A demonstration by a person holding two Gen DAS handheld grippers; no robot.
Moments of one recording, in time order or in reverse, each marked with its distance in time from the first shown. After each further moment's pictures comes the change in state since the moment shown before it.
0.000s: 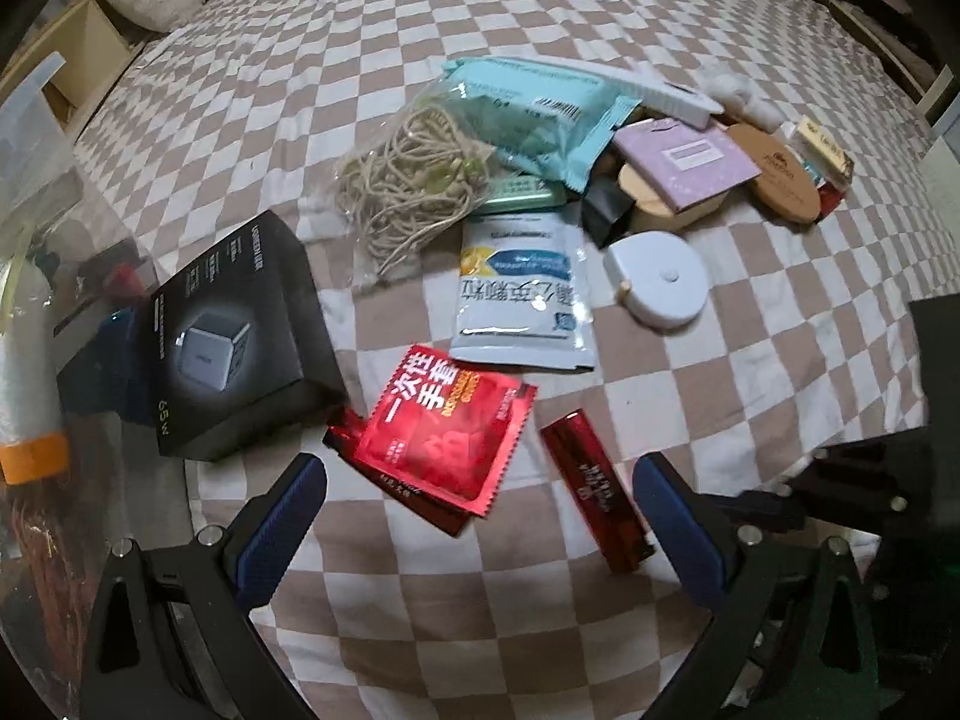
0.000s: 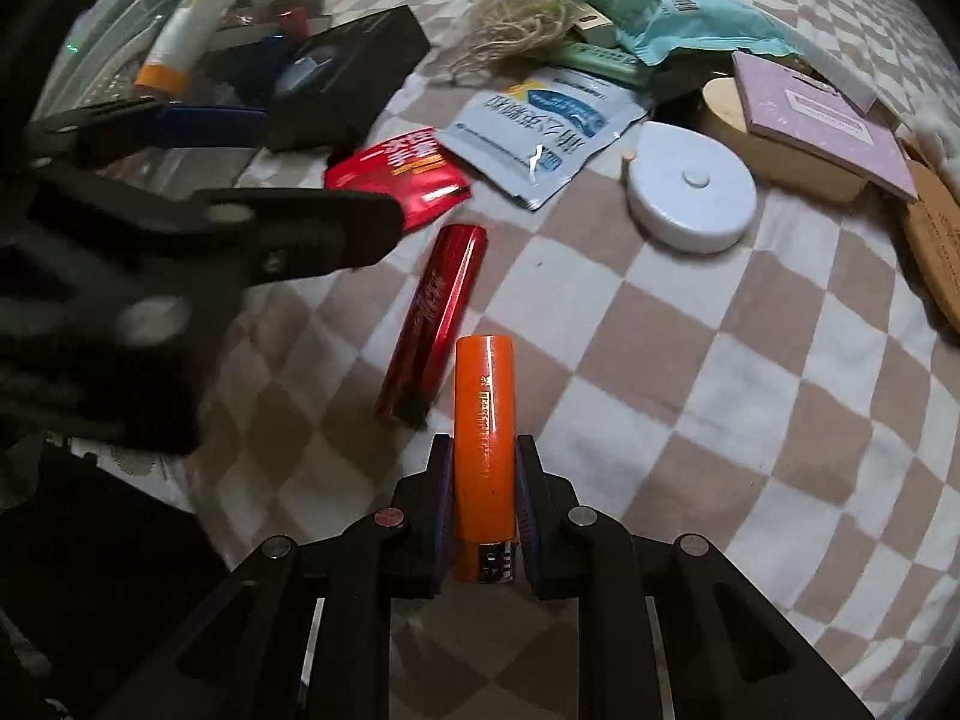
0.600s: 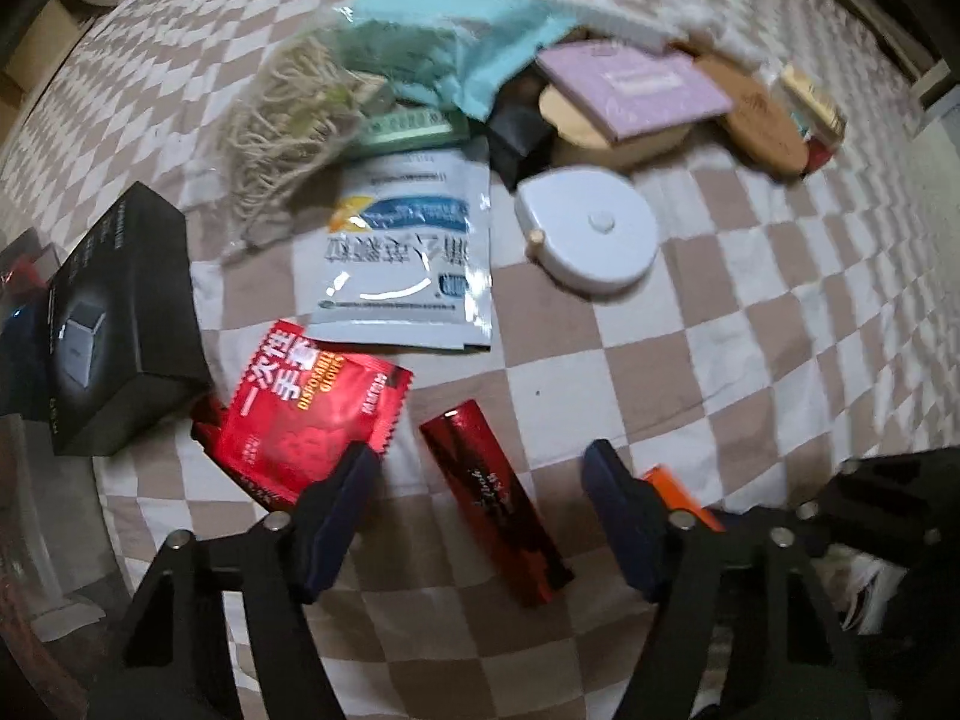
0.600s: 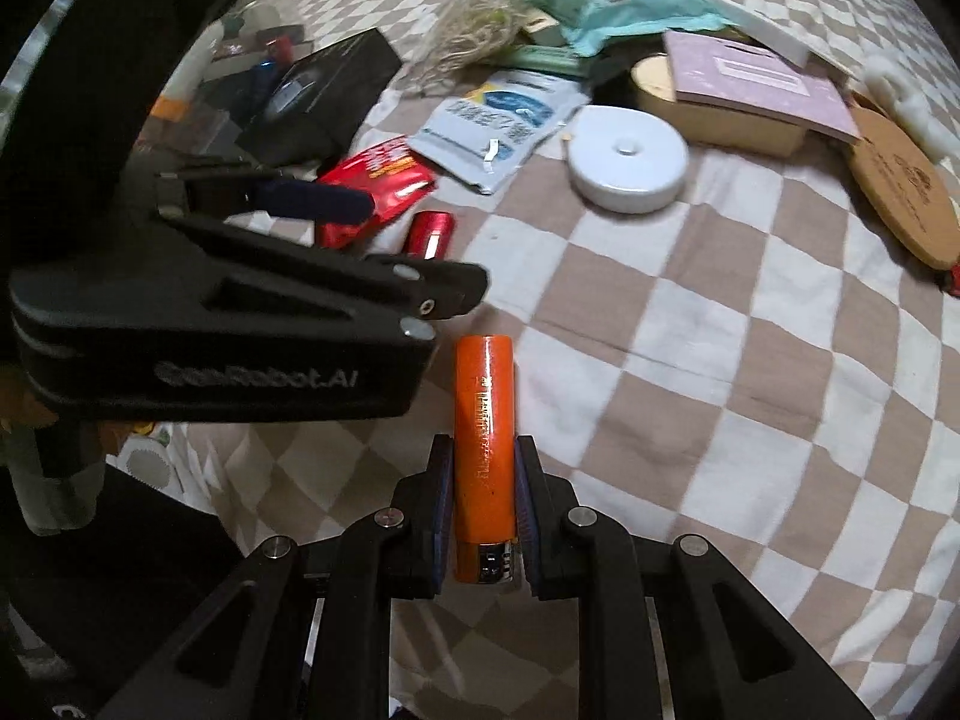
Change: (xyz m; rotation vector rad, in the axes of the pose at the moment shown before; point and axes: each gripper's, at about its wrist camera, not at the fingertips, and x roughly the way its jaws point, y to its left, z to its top) left arm 0.040 -0.042 0.007 0.029 0.123 -0.055; right arm -0.015 -0.055 -0.013 0.067 -0.023 0.015
